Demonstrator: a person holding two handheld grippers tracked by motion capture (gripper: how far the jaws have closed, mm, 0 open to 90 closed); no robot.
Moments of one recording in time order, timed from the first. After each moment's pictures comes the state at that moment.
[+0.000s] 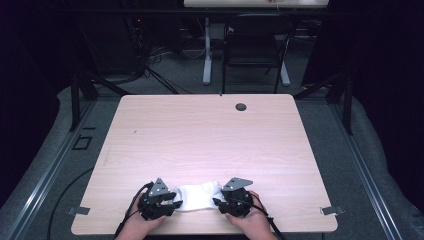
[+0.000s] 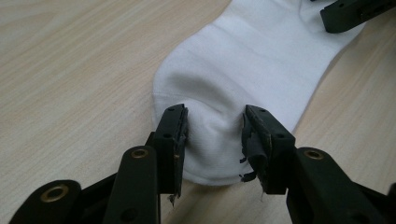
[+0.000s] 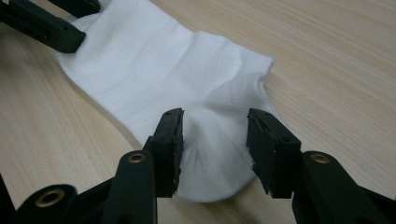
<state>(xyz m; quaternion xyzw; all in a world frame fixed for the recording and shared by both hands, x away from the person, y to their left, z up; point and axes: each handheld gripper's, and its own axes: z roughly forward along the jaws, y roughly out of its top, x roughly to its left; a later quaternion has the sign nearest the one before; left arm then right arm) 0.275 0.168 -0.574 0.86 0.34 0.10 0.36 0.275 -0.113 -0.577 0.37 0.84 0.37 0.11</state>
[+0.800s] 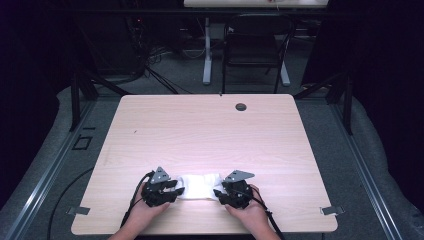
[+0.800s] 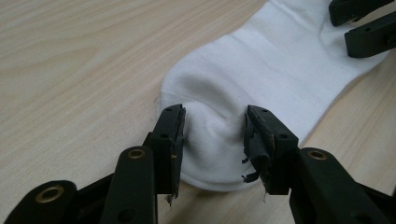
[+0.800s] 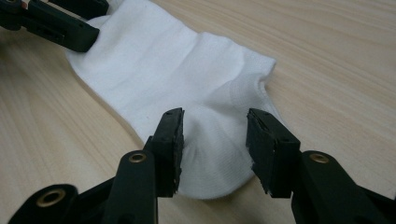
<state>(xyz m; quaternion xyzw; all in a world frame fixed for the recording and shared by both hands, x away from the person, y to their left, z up) 0.311 0.166 -0.580 0.84 0.37 0.11 0.39 0.297 -0.115 -0.579 0.40 0.83 0.38 0.12</state>
